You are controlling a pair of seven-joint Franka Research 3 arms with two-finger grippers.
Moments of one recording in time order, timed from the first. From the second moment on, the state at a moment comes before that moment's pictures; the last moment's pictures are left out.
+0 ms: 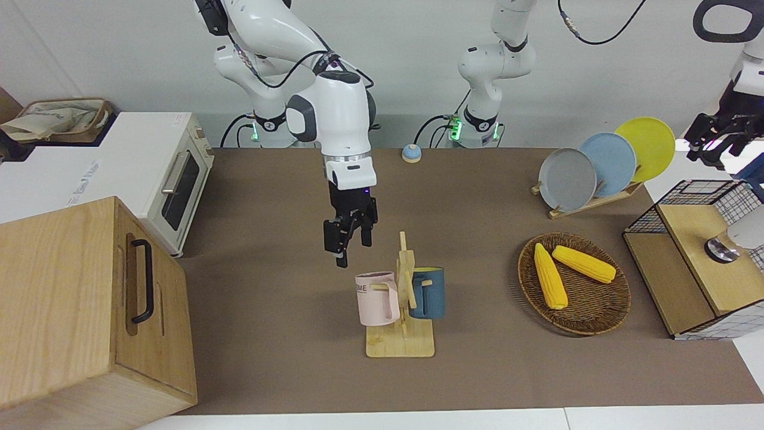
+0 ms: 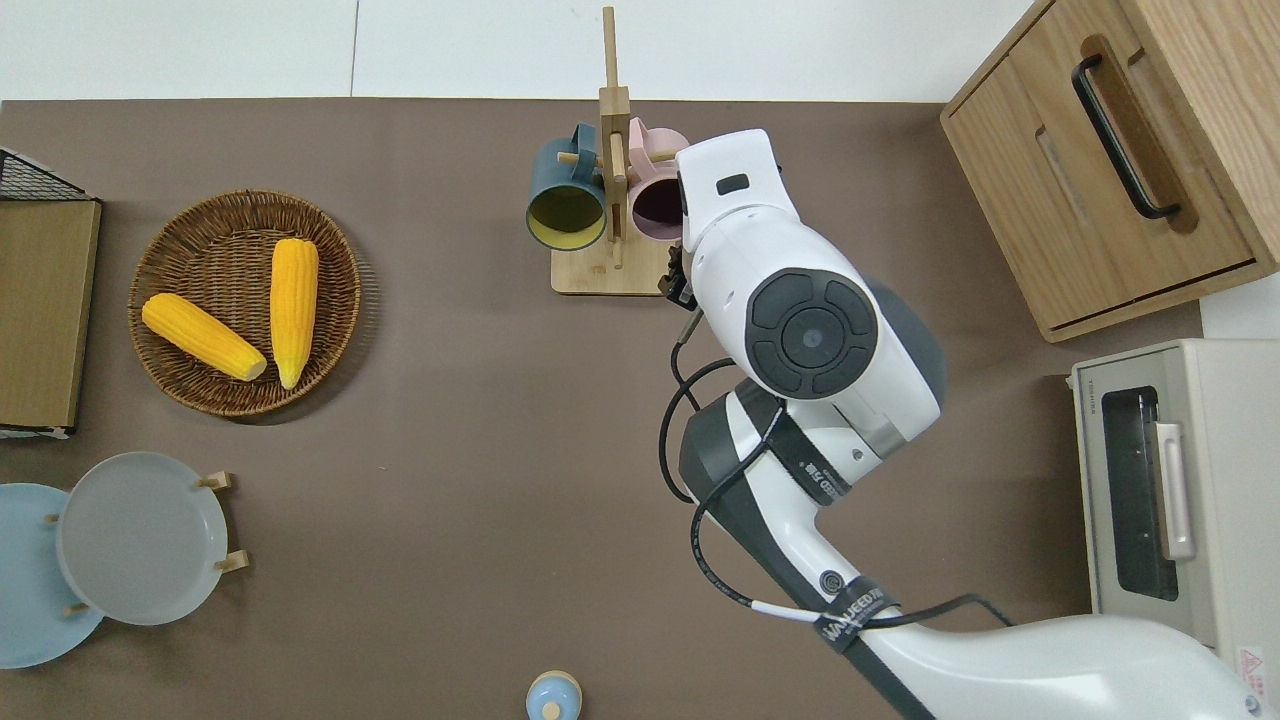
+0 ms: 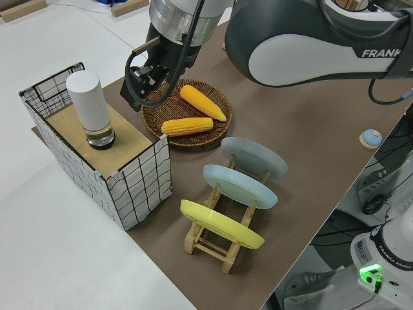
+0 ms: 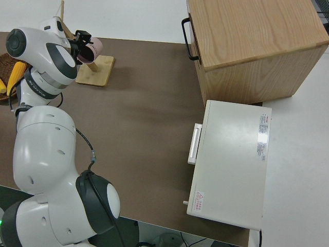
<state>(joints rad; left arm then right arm) 0.14 0.06 0.40 -1.60 -0.15 1.98 0.54 0.22 0.43 0.27 -1.51 -0.47 2.42 -0.33</state>
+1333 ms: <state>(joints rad) 0.21 0.24 0.39 -1.66 -0.65 2.41 0.90 0.23 0.55 0.24 -1.40 -0.49 2.46 -0.33</state>
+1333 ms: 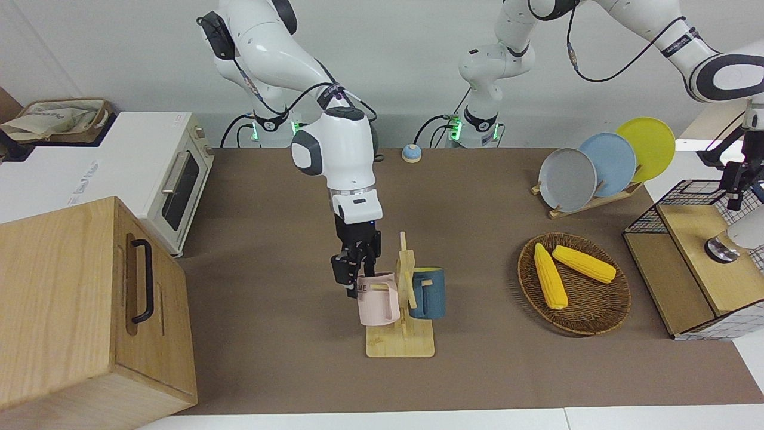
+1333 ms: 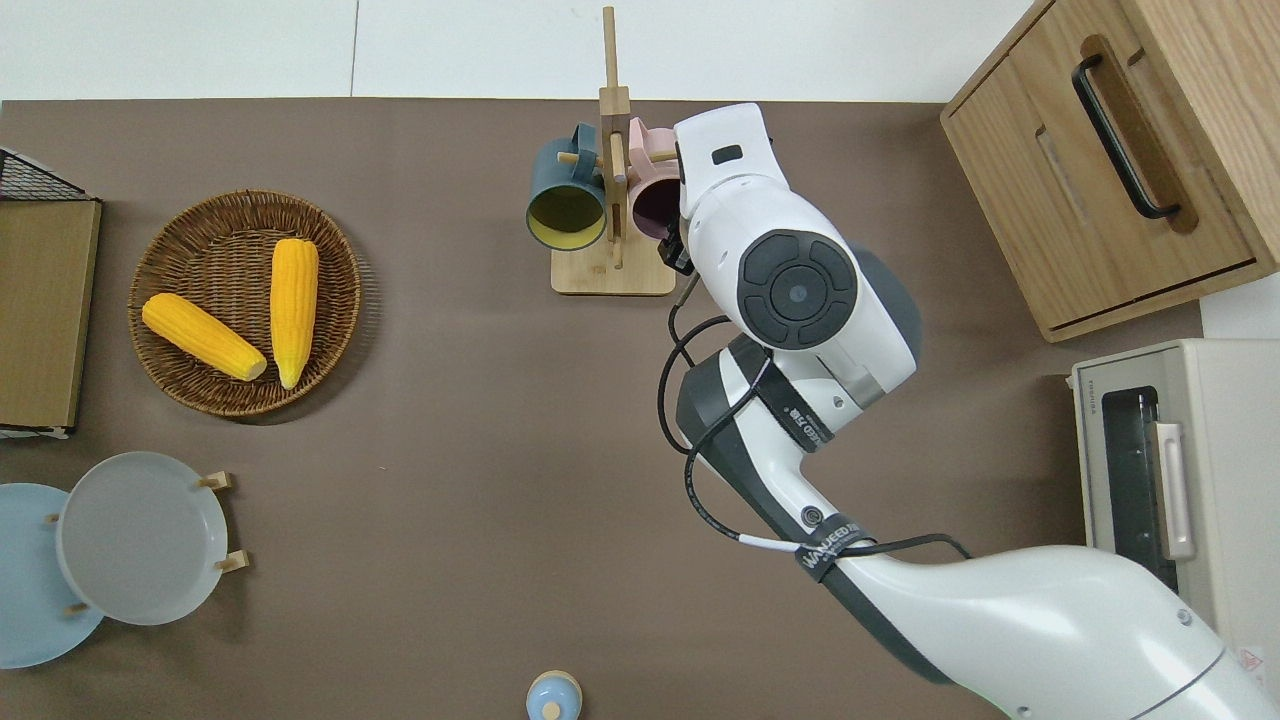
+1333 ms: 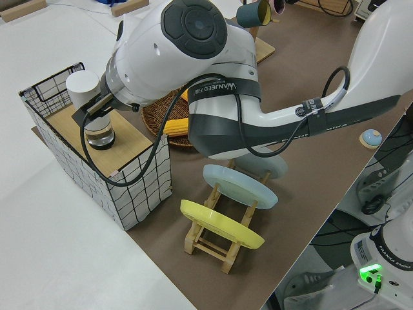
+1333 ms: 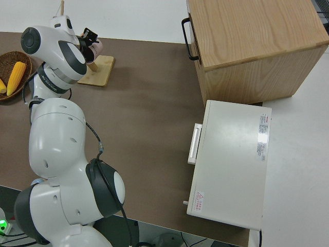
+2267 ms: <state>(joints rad) 0.21 0.33 0.36 -1.66 -0.78 2.54 0.97 0.23 0.56 0.24 -1.40 -0.51 2.47 -0.33</state>
